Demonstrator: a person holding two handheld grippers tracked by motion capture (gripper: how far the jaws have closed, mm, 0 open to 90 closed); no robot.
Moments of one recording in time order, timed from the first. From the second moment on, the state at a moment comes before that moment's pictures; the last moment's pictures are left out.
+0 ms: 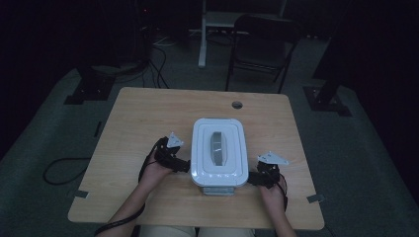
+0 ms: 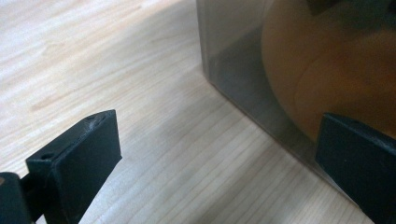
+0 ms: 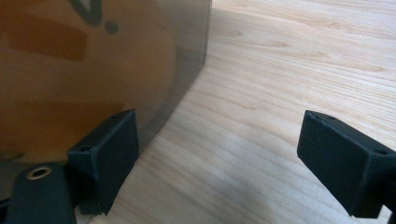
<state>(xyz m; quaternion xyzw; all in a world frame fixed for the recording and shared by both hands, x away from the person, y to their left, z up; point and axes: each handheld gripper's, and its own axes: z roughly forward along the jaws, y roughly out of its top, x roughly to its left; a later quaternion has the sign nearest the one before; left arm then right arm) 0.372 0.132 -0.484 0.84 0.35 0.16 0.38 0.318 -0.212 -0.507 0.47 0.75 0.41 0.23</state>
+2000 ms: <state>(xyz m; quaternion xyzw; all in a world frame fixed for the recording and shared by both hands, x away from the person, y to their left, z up) 0.336 0.224 -0.477 0.81 0.40 0.17 0.39 0.303 -0.272 -0.503 0.50 0.72 0.41 0.25</state>
